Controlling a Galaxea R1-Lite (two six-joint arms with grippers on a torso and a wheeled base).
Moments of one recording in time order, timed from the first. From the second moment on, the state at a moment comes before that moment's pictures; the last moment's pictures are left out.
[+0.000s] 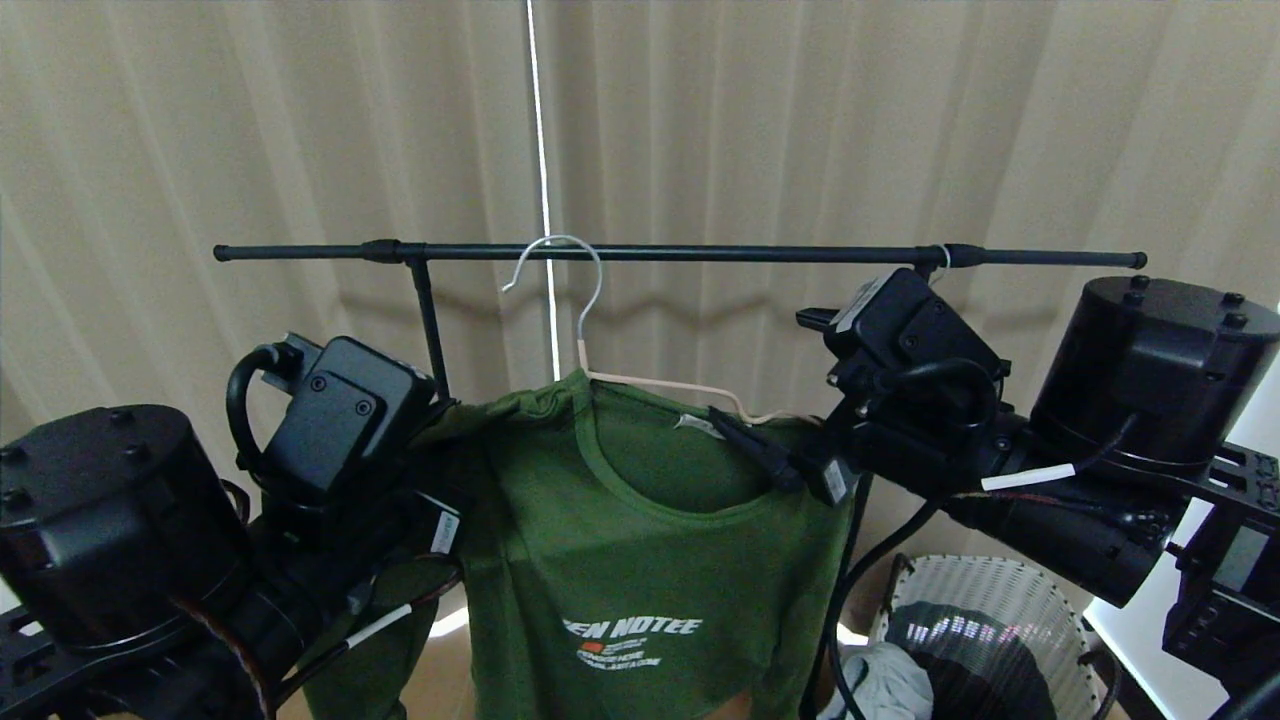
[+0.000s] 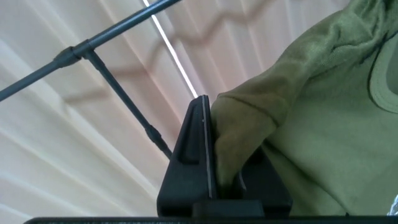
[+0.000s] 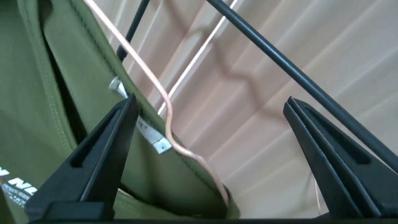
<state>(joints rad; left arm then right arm) -0.69 1.49 -0.42 -1.02 0.44 0.41 0.71 1.64 -0.75 -0.82 -0.09 -0.46</state>
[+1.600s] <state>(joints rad) -0.77 1.50 -0.40 -1.08 0.40 0.41 0.71 1.67 -0.74 -0.82 -0.11 -0.48</state>
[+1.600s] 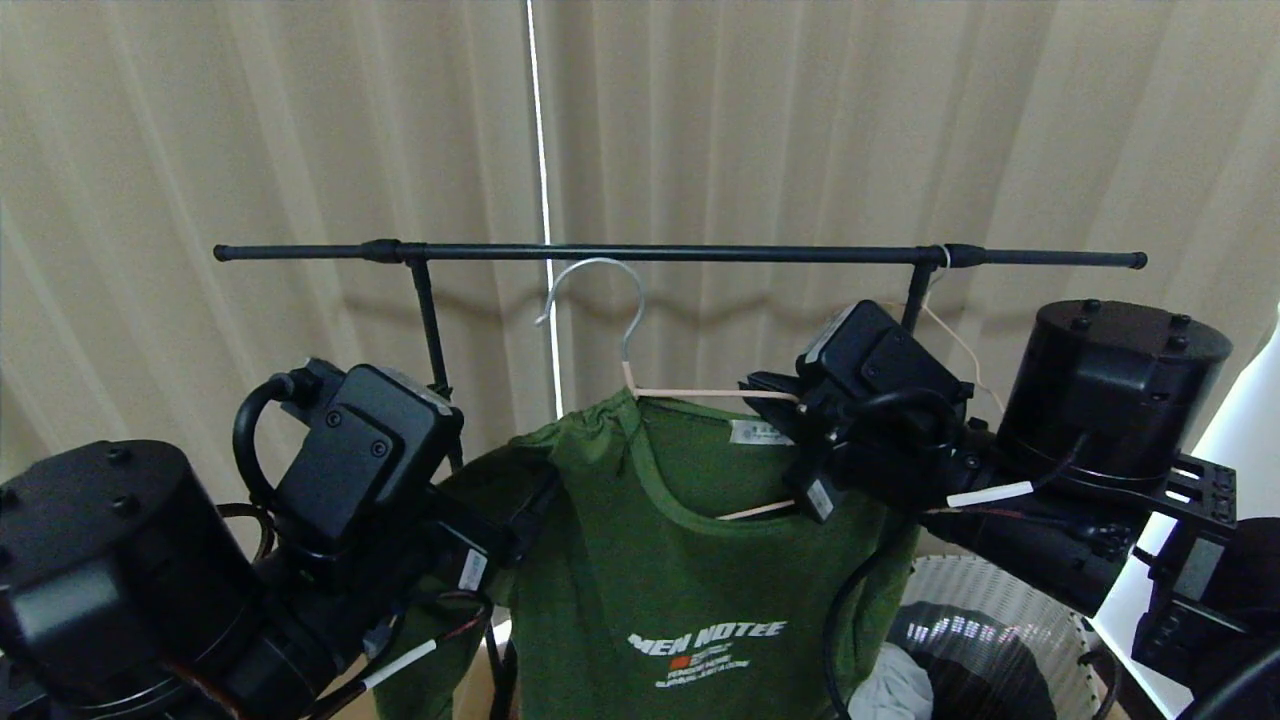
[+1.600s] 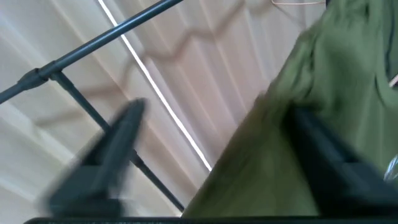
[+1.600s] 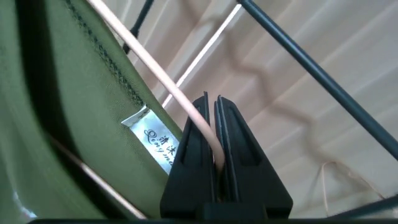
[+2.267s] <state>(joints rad) -0.74 1.42 -0.26 -1.08 0.33 0.34 0.57 1.51 -0.62 -0.83 -0.12 -0.42</state>
